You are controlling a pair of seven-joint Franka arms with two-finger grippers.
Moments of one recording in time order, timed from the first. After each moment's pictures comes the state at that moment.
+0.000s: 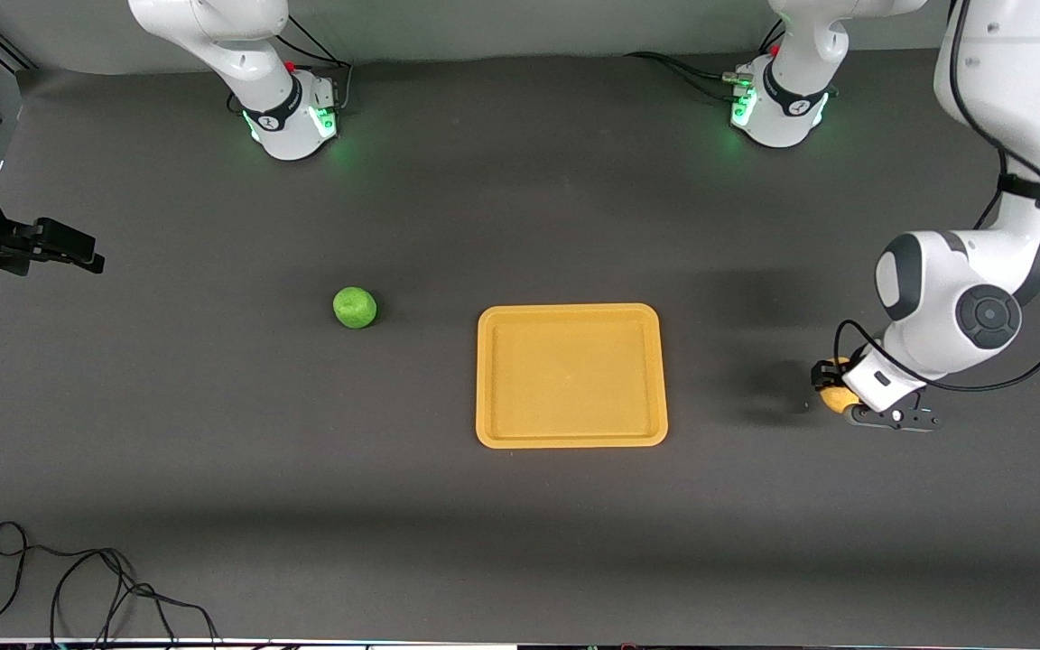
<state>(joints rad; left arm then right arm) -0.05 0.38 -0.02 -1.97 -0.02 2.36 0.01 -0.06 0.03 0.02 -1.55 0.00 1.49 -0.02</state>
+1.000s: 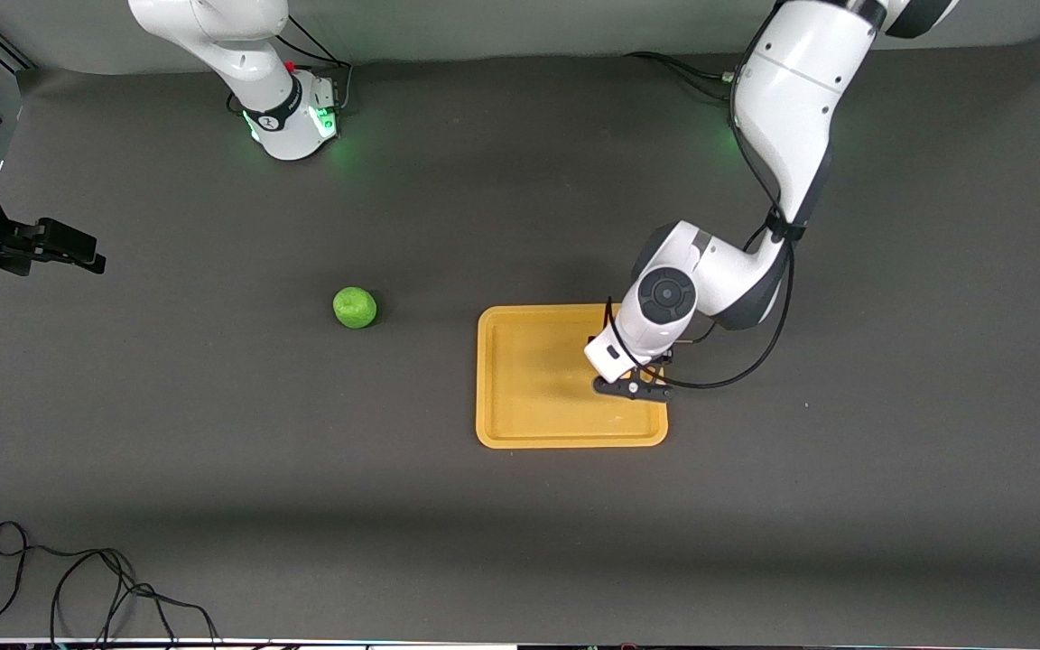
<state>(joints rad) -0.48 0.64 -0.09 -1.76 -0.02 2.39 -0.42 -0.05 0.03 0.03 -1.55 0.00 1.49 -0.02</state>
